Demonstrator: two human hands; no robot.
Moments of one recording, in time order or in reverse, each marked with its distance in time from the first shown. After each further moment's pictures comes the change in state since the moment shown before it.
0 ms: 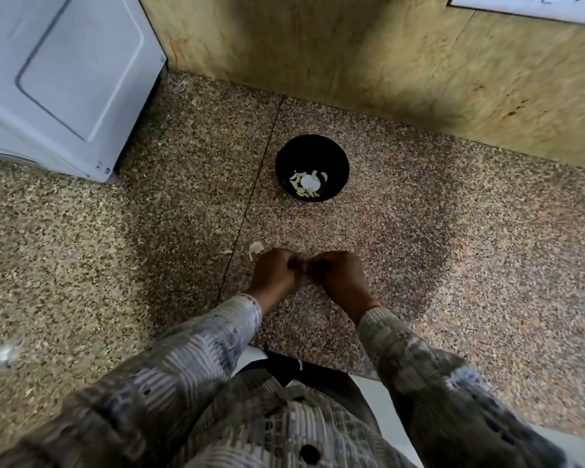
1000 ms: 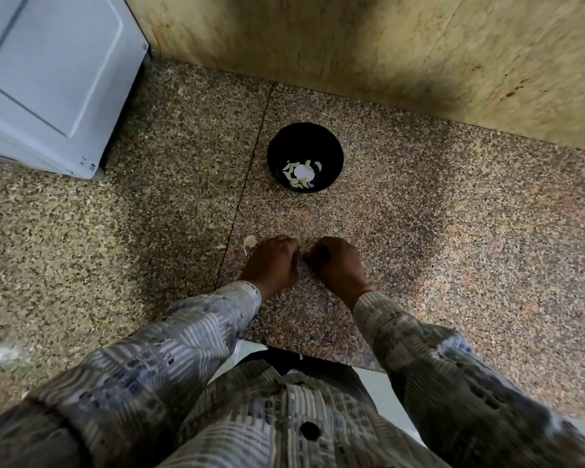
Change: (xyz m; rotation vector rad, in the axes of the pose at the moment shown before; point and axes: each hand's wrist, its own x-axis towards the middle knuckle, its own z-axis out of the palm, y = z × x) left_hand 0.017 -0.004 -0.007 0.646 -0.034 0.421; right_hand 0.013 0.004 0.004 -0.179 0.039 0.006
